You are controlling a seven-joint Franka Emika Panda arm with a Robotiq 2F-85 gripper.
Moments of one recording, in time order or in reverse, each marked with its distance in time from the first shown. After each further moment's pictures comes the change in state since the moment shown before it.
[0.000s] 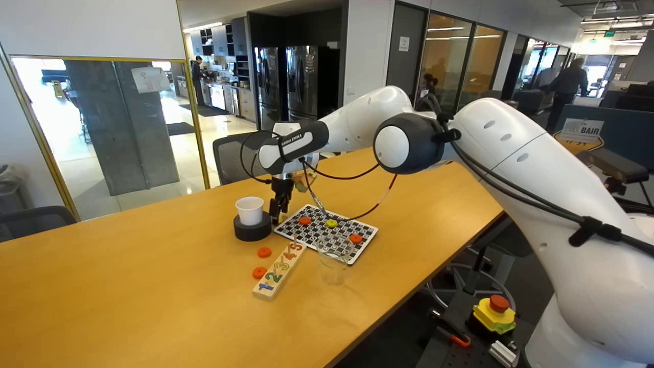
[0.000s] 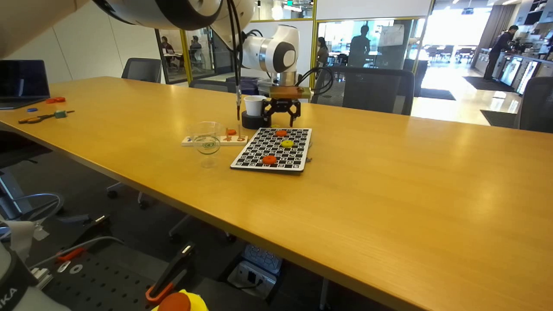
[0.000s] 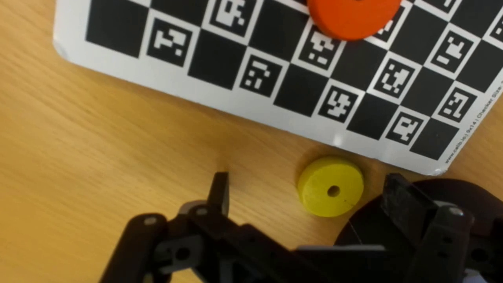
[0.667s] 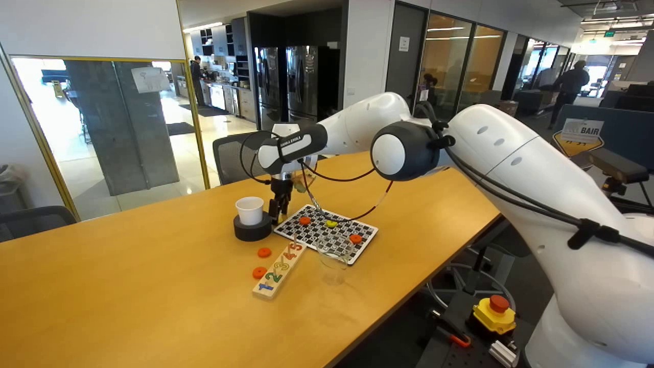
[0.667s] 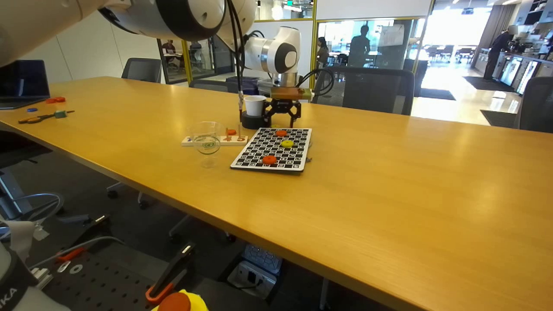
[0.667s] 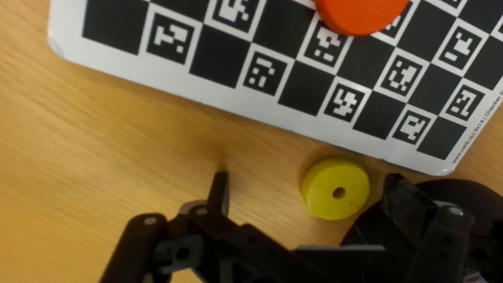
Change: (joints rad) arm 0.001 0.045 0.000 0.076 0.002 -0.052 0.002
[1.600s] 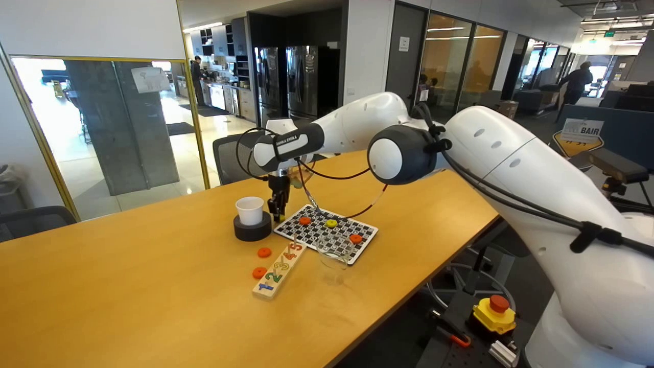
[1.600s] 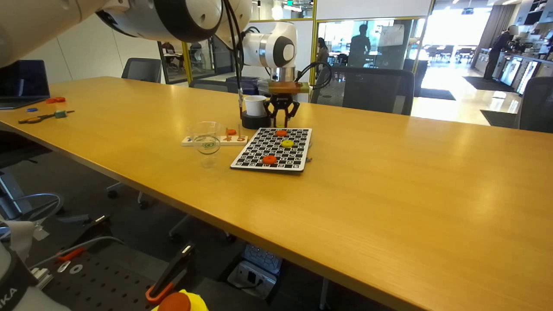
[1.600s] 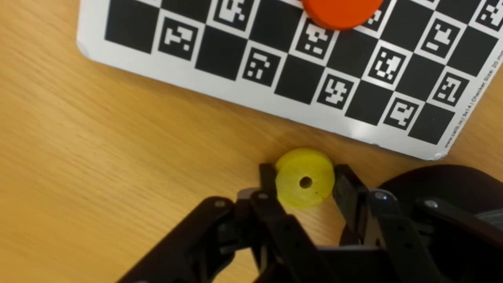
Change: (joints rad) arm 0.034 0.009 -0.031 0.060 -0.040 -0.059 0.078
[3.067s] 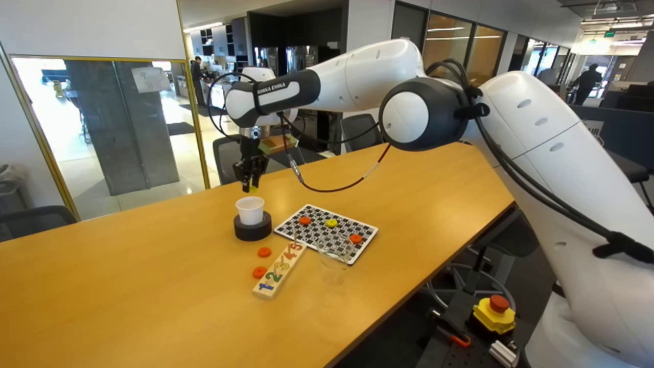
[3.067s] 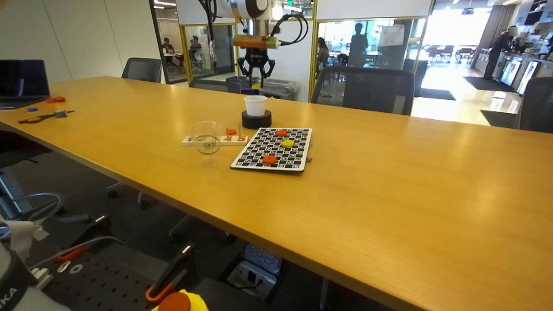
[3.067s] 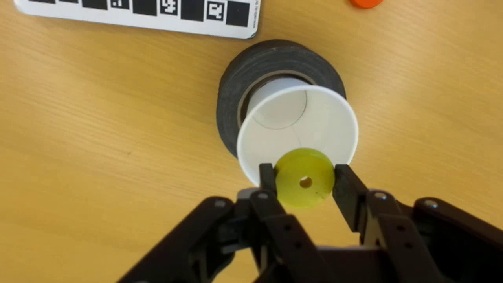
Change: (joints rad) arm 0.090 -0.247 0.034 -0.100 0.036 -0.052 0.309
